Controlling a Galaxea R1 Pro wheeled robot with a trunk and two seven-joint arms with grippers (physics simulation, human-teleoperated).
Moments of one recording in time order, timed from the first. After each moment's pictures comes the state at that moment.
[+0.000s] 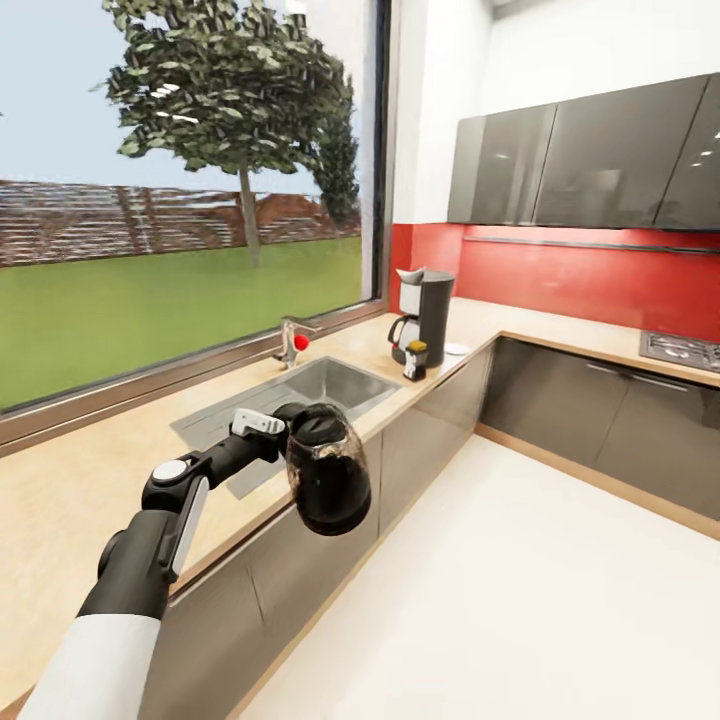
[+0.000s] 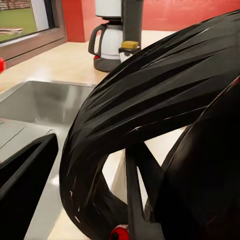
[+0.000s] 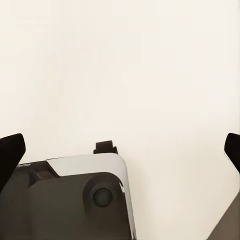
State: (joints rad) left arm -0.63 0.01 0.05 -1.30 -0.10 0.38 -0.56; right arm -0.32 -0.03 0.20 -0.03 -0.30 -0.09 -0.10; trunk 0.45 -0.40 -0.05
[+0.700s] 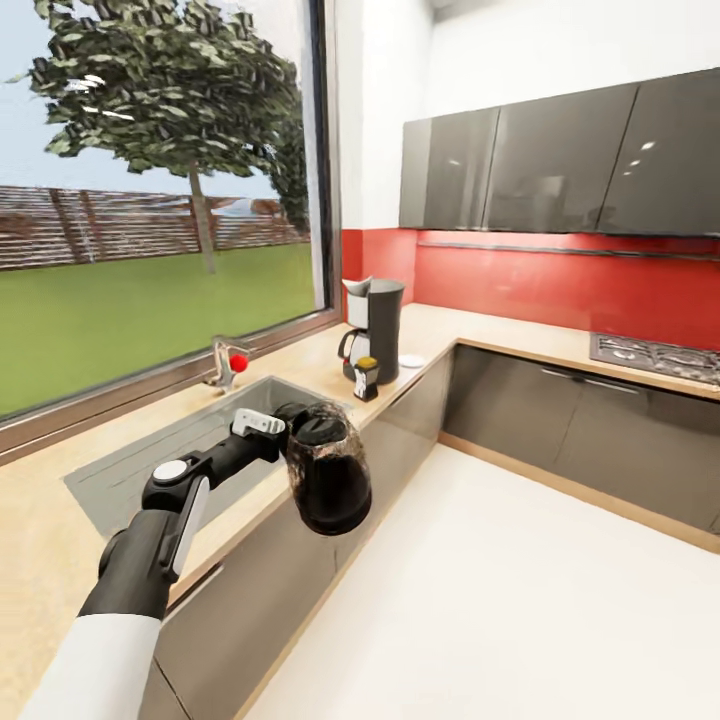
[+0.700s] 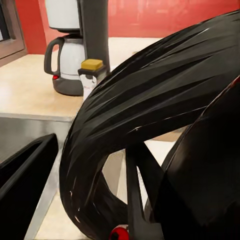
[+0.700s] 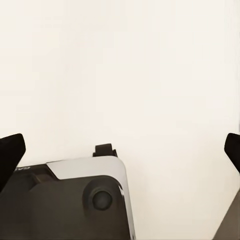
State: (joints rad) left arm -0.63 0.01 0.05 -1.30 -0.10 0.38 -0.56; right arm -0.32 -0.03 0.20 -0.03 -0.30 -0.09 -0.10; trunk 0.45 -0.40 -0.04
